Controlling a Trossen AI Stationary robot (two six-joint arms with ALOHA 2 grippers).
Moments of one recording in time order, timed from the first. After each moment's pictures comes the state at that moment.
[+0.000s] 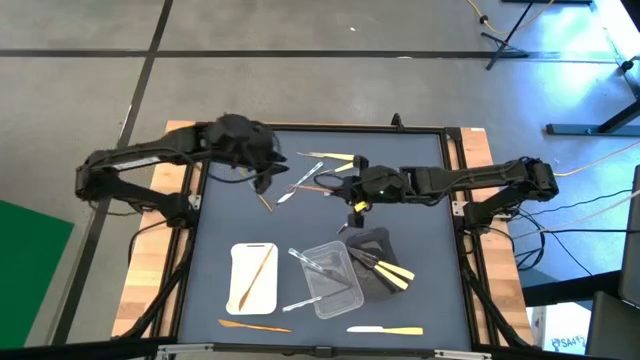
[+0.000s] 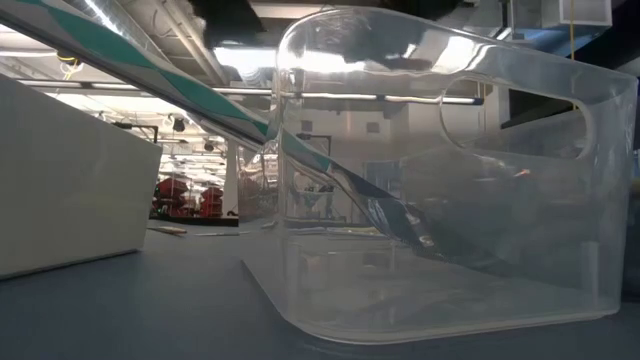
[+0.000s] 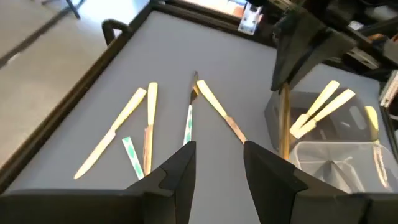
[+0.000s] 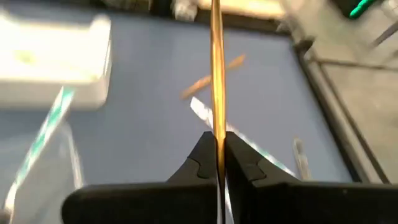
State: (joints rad) left arm 0.27 1.15 1.20 -0.65 0.06 -0.15; right arm 0.05 1.46 1.18 -0.27 0.20 -0.10
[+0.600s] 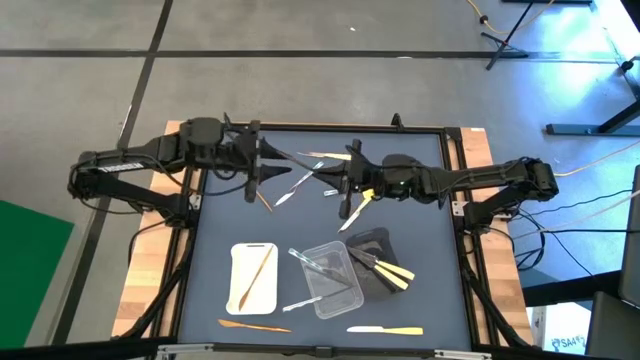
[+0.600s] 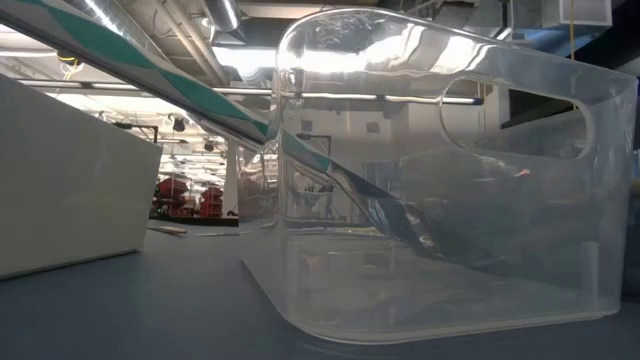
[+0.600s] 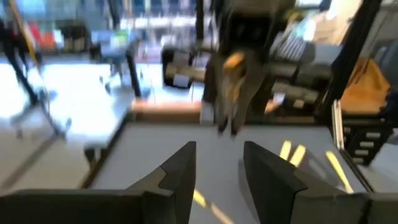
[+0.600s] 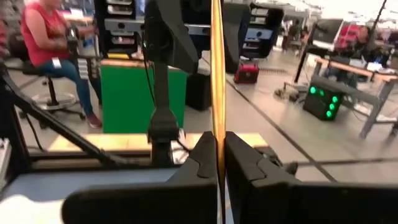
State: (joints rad) left arm 0.12 1.06 1.20 -0.33 0.03 0.04; right arm 0.05 1.46 1.18 0.28 0.20 -0.08
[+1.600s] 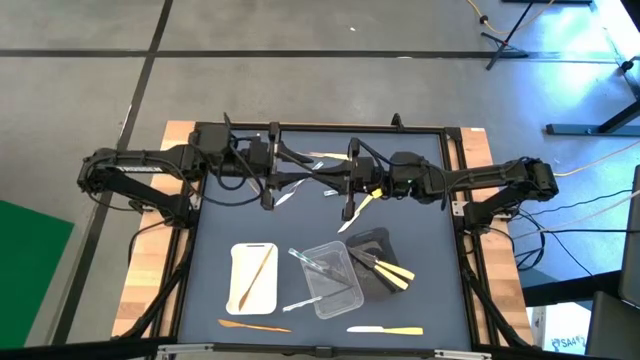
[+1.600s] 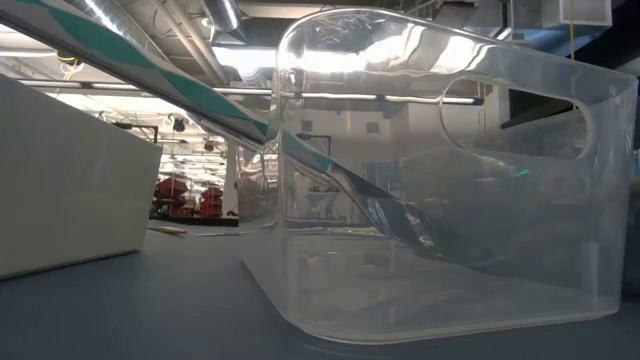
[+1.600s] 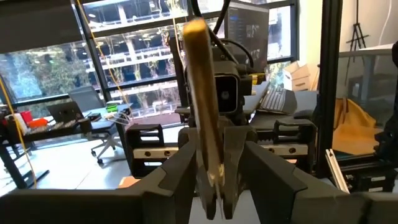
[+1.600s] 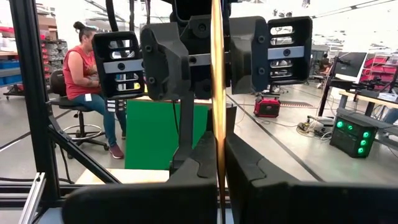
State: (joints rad) left arm 0.04 1.19 1.20 0.04 0.04 0.14; right arm 0.05 1.46 1.18 0.42 0.09 -0.08
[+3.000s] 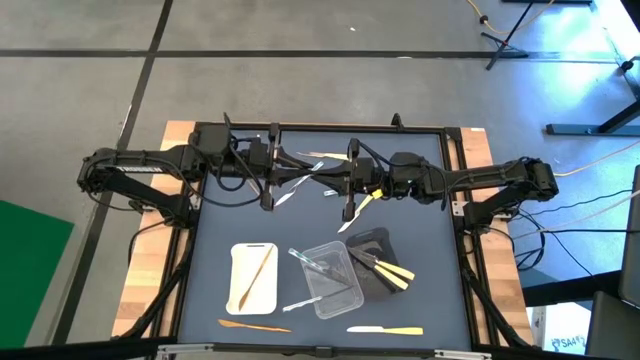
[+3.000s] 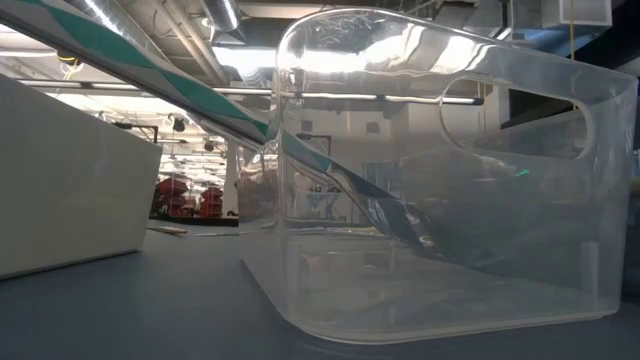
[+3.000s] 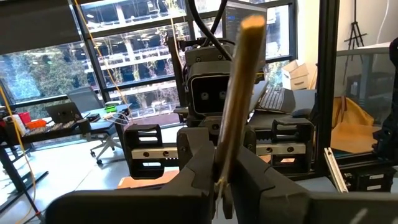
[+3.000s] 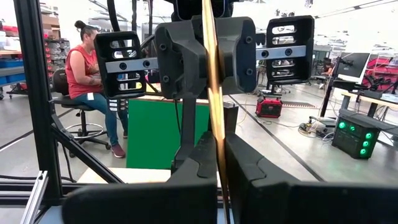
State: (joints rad) left arm 0.03 1.19 1.20 0.04 0.04 0.15; right arm 0.05 1.46 1.18 0.42 0.09 -0.09
